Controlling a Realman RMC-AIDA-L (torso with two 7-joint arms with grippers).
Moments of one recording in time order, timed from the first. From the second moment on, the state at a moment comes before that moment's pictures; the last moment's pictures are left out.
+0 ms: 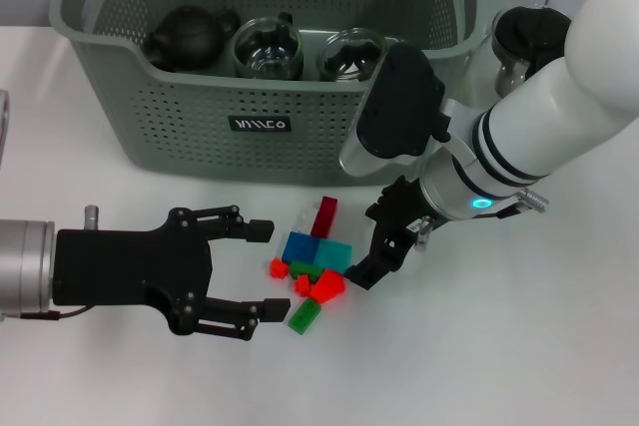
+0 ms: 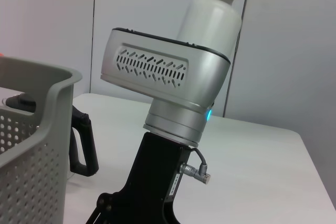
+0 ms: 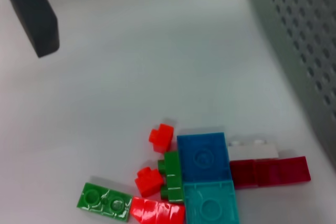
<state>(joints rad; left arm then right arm) -0.38 -2.15 0.74 0.93 2.04 1.81 -1.29 0.90 2.11 -1.75 -0.80 -2.34 -1.05 2.29</state>
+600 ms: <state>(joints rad) -0.38 -2.15 0.74 0.93 2.04 1.81 -1.29 0.90 2.11 -1.75 -0.79 -2.34 -1.05 2.30</state>
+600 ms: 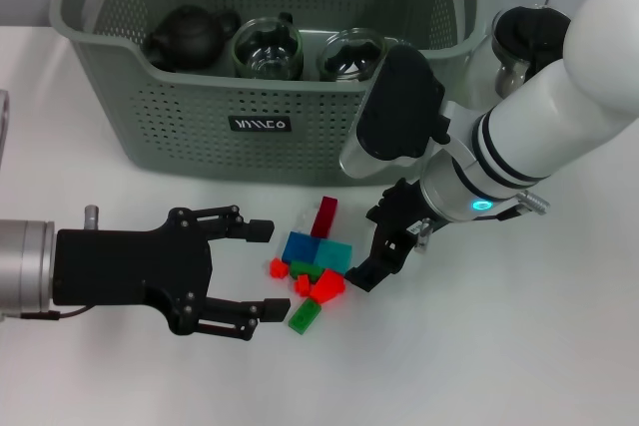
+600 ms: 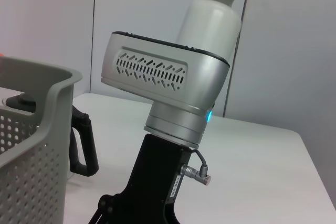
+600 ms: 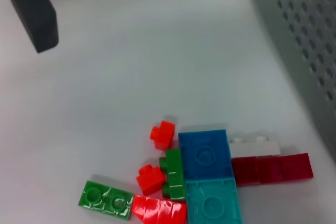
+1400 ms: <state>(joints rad) -0.38 -2.15 0.74 0.93 2.04 1.81 -1.29 0.90 2.11 -1.76 -0.78 -2.34 -1.03 2.31</state>
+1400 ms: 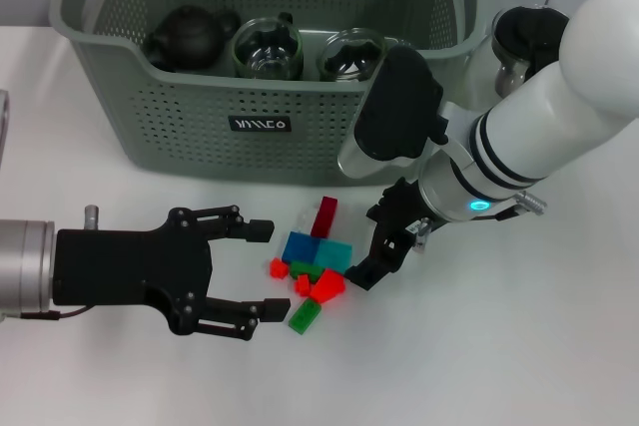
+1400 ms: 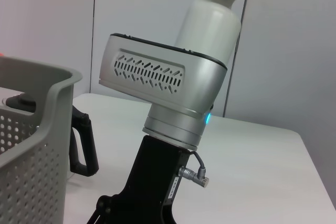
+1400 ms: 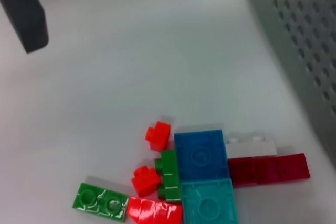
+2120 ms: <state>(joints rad) -0.38 -2.15 0.74 0.93 2.04 1.81 -1.29 0.90 2.11 -1.78 -0.78 -2.33 -1.03 2.31</state>
